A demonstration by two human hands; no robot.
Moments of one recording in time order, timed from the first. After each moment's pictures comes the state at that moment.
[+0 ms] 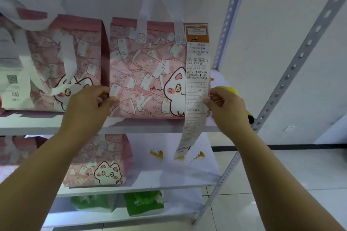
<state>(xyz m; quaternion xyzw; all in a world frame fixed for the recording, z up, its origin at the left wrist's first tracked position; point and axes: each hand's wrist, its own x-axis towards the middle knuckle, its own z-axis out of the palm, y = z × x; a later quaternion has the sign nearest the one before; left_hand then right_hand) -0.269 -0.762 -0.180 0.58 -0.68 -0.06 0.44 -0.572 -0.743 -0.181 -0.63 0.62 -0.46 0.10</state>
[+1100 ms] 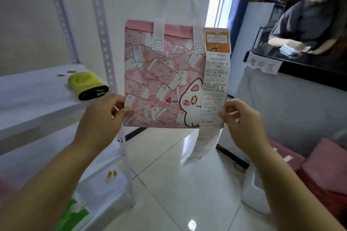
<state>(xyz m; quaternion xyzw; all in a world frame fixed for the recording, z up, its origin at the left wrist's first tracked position) -0.511 -0.566 -0.181 0.23 -0.87 -0.18 0.40 -0.719 -0.330 -0.187 -0.37 0.81 -0.45 -0.11</state>
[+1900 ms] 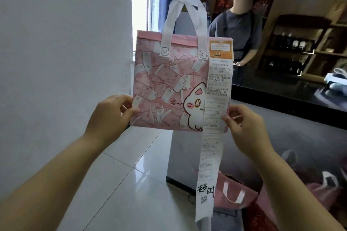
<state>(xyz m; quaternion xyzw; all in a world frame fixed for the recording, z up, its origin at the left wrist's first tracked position) -1.027 -0.554 -0.169 0.06 -0.90 -0.25 0.36 -1.129 -0.254 -0.172 -0.24 0.86 -0.40 -0.22</state>
